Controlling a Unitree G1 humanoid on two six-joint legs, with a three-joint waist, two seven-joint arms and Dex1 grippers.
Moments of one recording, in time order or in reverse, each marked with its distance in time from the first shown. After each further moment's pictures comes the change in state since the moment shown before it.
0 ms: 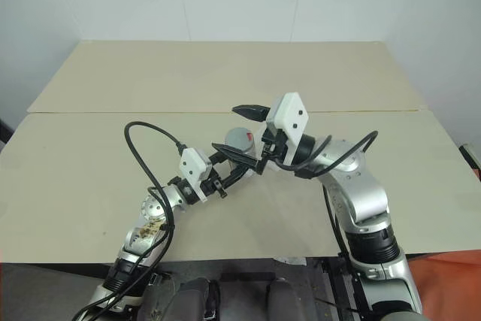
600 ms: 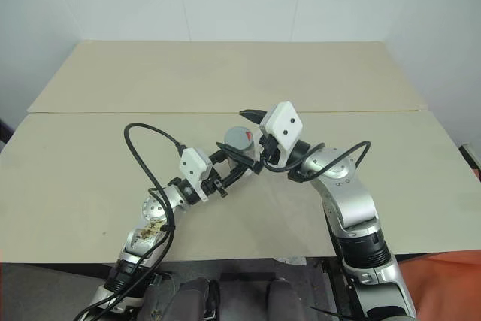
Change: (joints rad) left arm 0.005 -0.009 0.000 0.000 0.002 0.000 0.022; right arm 0.011 0.027 0.012 0.055 -0.086 -0.048 -0.029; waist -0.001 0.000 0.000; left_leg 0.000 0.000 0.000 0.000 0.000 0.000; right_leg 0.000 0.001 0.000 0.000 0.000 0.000
